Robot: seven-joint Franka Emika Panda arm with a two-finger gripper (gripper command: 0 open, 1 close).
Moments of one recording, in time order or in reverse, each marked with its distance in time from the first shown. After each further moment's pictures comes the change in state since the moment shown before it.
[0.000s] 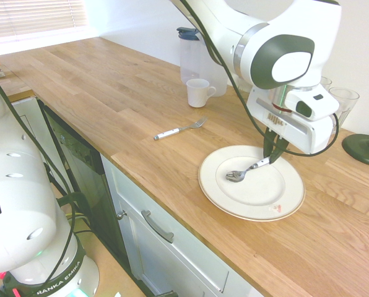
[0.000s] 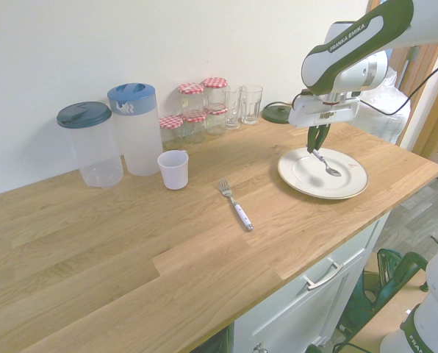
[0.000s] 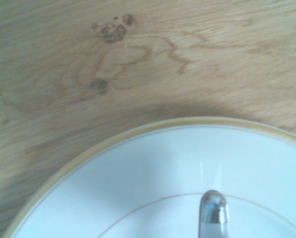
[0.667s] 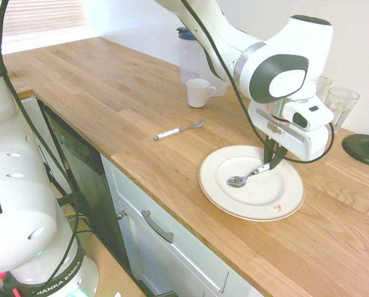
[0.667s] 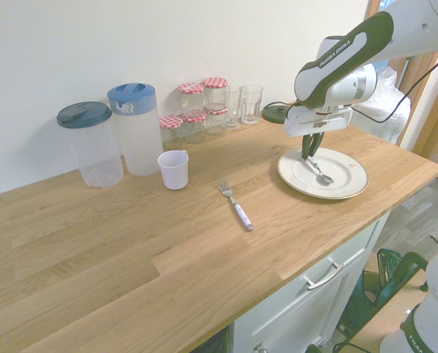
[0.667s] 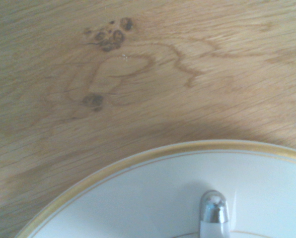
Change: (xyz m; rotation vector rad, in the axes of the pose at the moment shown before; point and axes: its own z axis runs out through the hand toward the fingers) arm 0.002 -0.008 0.021 0.020 0.003 0.024
